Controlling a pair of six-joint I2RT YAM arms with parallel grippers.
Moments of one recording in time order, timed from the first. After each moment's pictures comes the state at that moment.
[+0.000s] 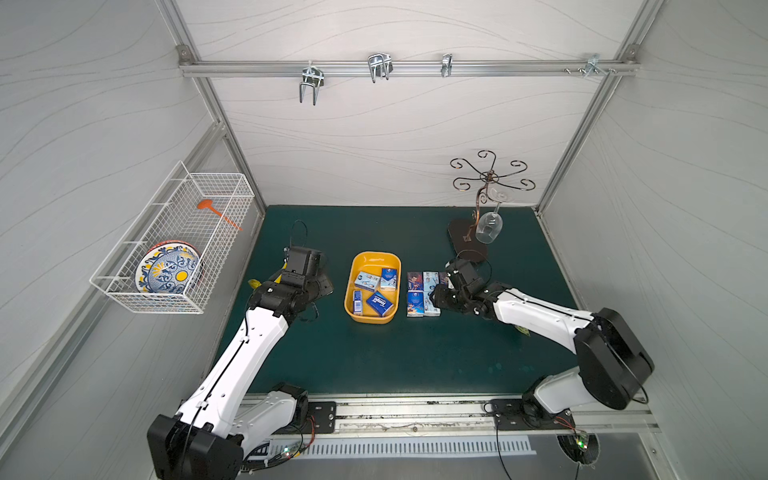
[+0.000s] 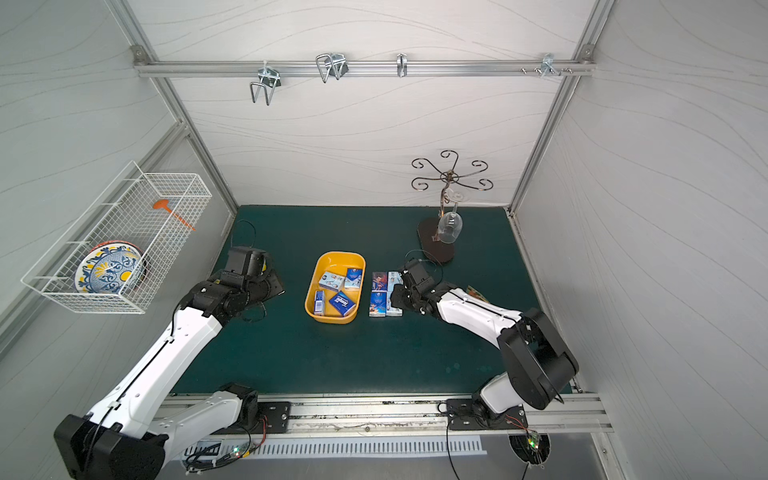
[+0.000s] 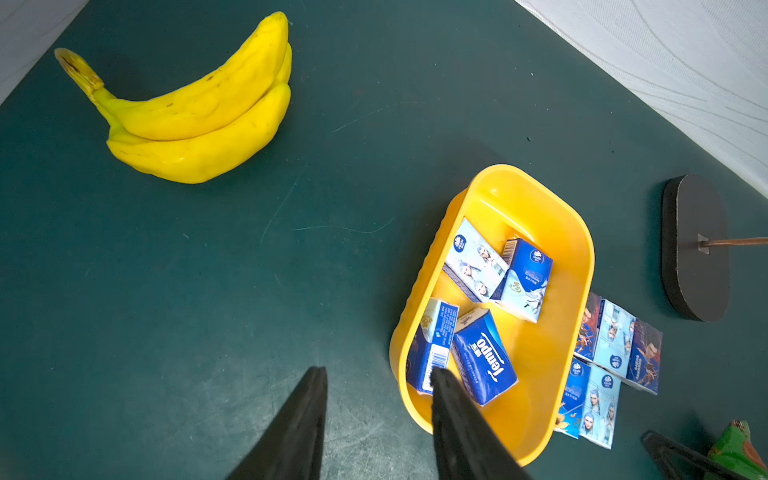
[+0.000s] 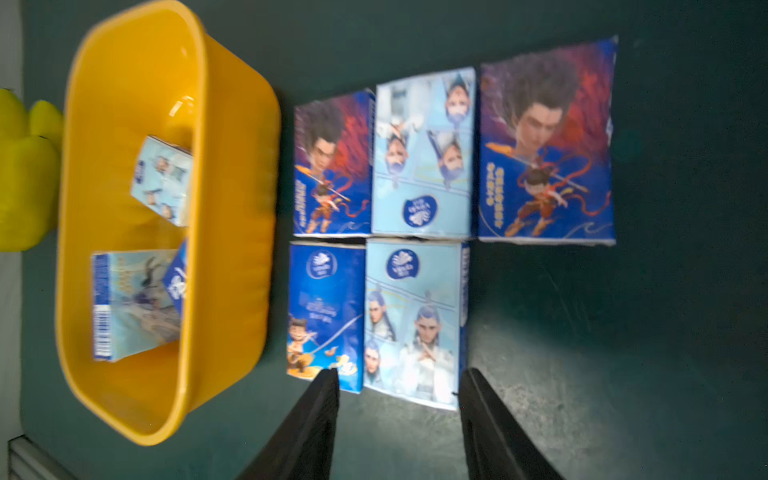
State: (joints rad) left arm -0.26 1.05 0.99 -0.85 -0.19 -0.69; right arm 0.70 1.47 0.88 -0.31 -0.03 0.68
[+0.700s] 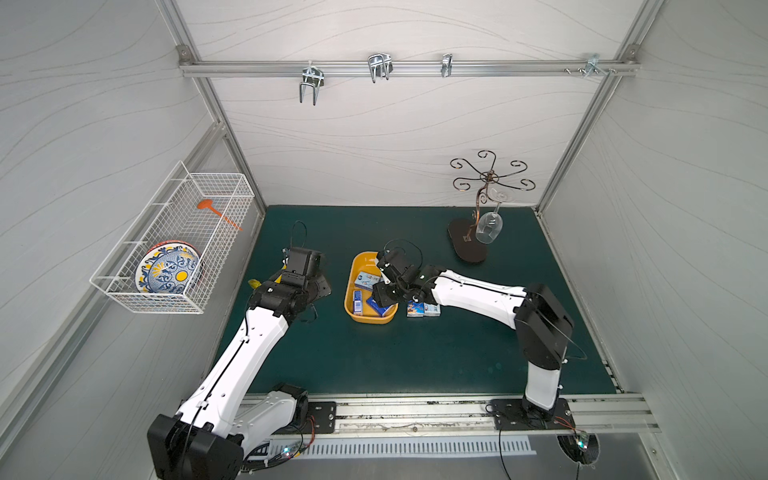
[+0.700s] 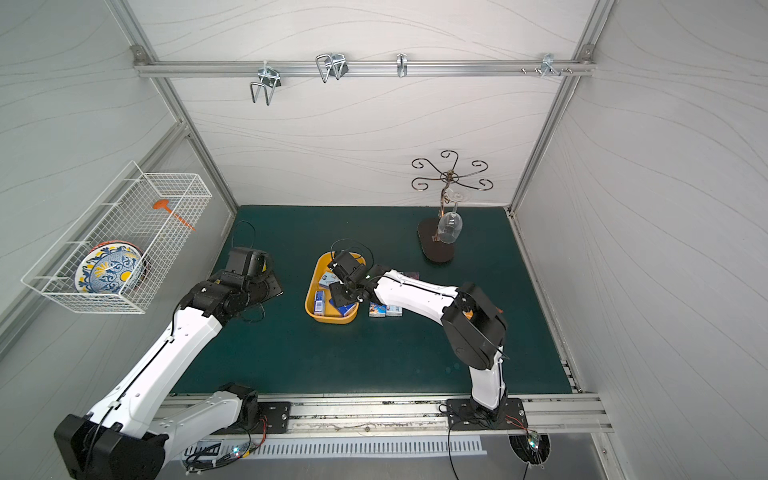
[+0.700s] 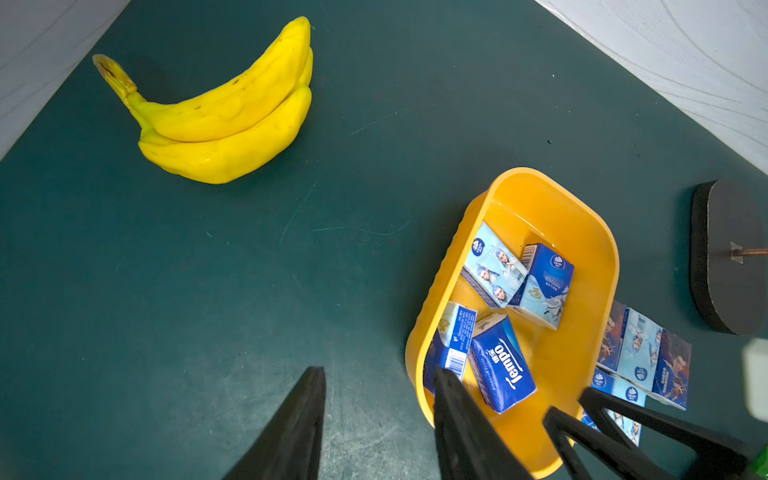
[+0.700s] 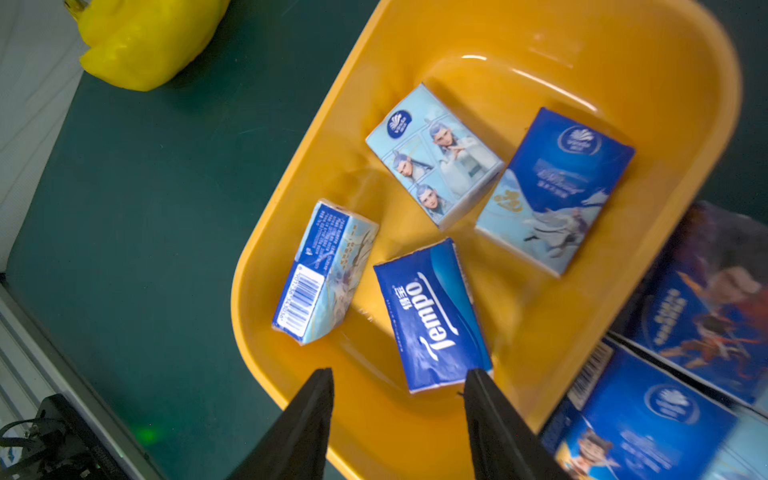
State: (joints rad) left arm -0.26 1.05 0.99 -0.88 -0.23 -0.69; right arm 1.01 1.93 1.48 -0.48 -0.01 0.49
